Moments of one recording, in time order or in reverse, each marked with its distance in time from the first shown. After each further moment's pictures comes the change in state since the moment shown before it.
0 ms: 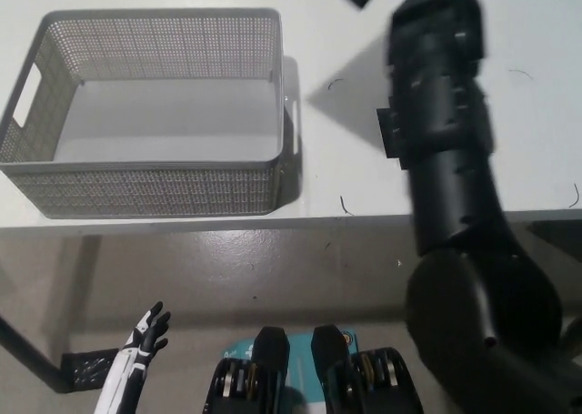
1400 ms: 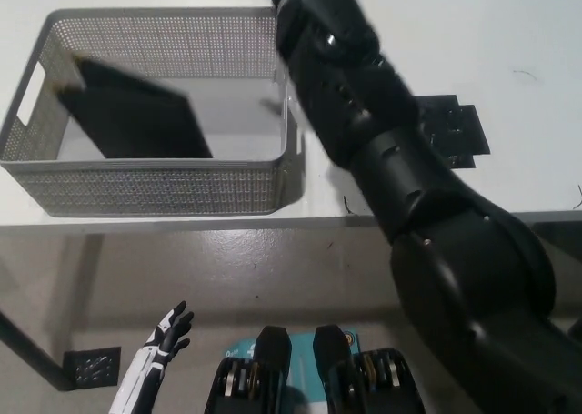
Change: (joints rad) left_arm -0.003 -0.001 -0.028 -0.025 -0.005 0.029 -0.057; right_arm -0.090 -0.017 0.329 0.134 -0.177 -0.094 0.290
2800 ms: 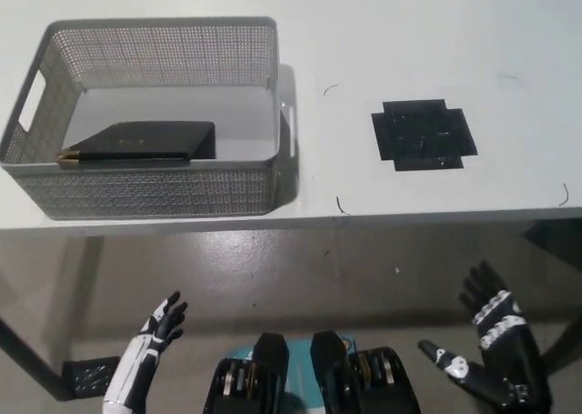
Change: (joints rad) left_arm -0.033 0.011 0.016 0.002 0.002 0.031 0.000; right_arm 1.476 -0.203 0.180 -0.954 -0.086 -0.025 0.085
